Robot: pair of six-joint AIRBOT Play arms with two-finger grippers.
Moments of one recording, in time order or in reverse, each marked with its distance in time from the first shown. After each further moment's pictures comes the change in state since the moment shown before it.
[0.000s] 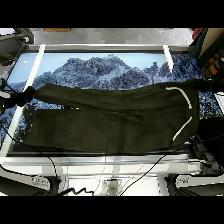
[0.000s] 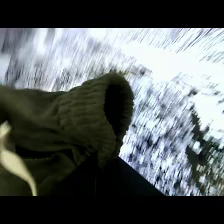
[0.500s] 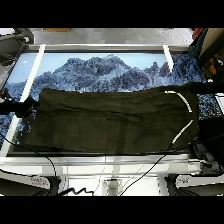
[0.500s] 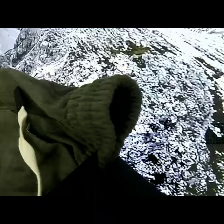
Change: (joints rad) left arm 0.071 -0.003 -0.050 0.080 -0.295 -0.025; right arm 0.000 0.003 0.000 -0.002 0.140 -0.079
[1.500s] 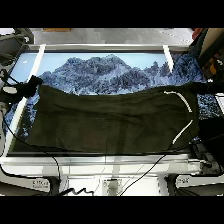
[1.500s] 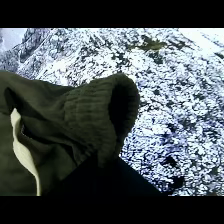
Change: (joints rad) left arm -0.194 0.076 0.000 -0.261 0.453 0.060; right arm 0.000 0.000 0.000 0.001 0.006 0.000
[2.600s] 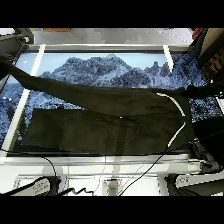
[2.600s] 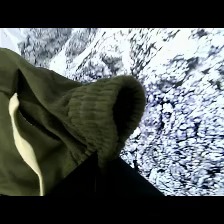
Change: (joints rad) left arm 0.087 0.335 0.000 0.240 0.071 -0.003; right arm 0.000 -0.055 0.000 0.127 0.162 0.000
